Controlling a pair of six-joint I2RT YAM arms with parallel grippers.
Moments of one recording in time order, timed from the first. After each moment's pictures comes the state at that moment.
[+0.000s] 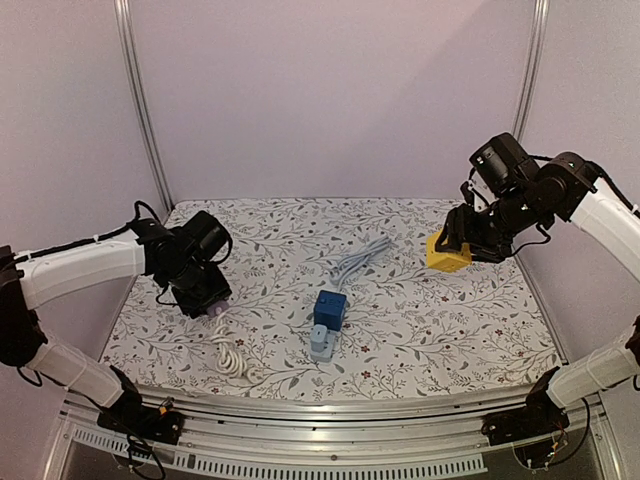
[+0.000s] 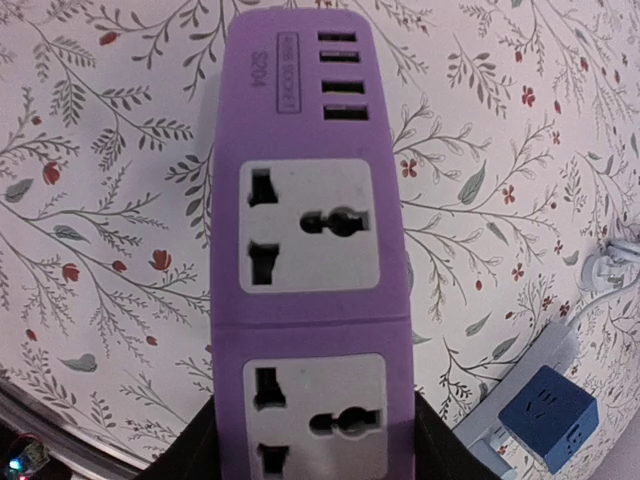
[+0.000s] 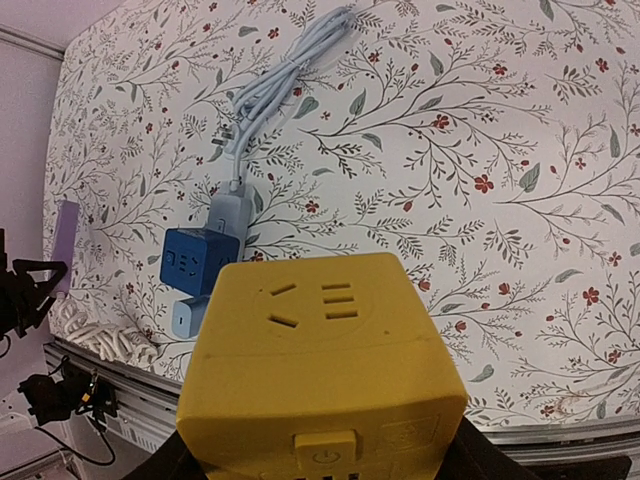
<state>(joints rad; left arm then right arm) -0.66 1.37 1.01 -0.89 -0.19 -1.26 0.66 1.32 1.51 -1.20 0.02 0.76</state>
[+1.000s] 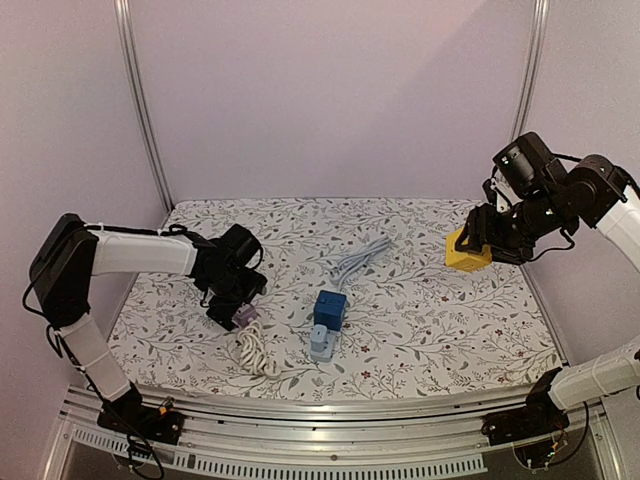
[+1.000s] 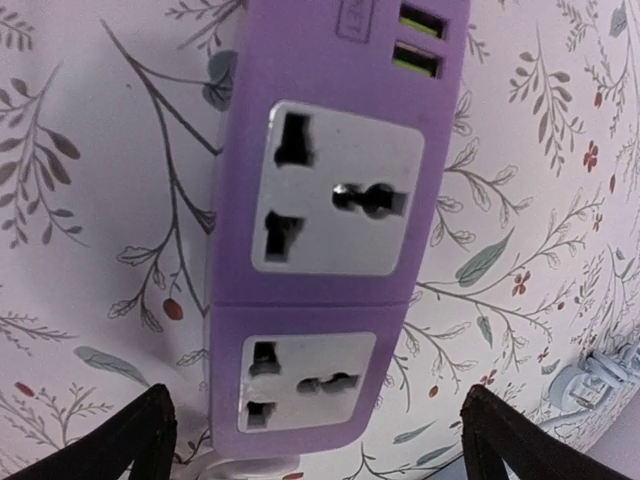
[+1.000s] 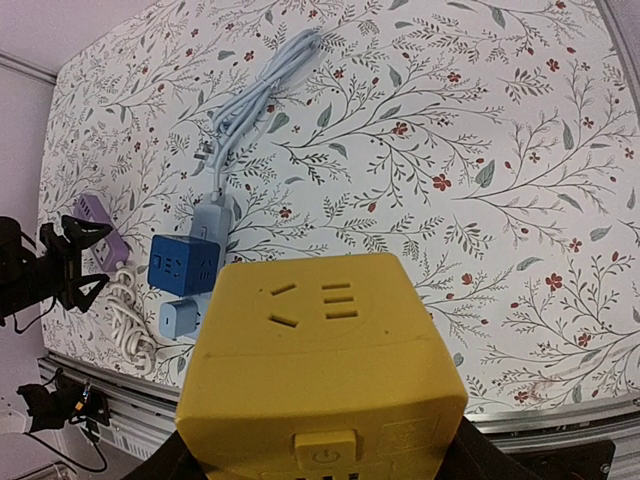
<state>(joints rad) -0.64 1.71 1.02 -0.56 -0.12 -1.63 0.66 1.23 1.51 -1.28 0.08 0.78</state>
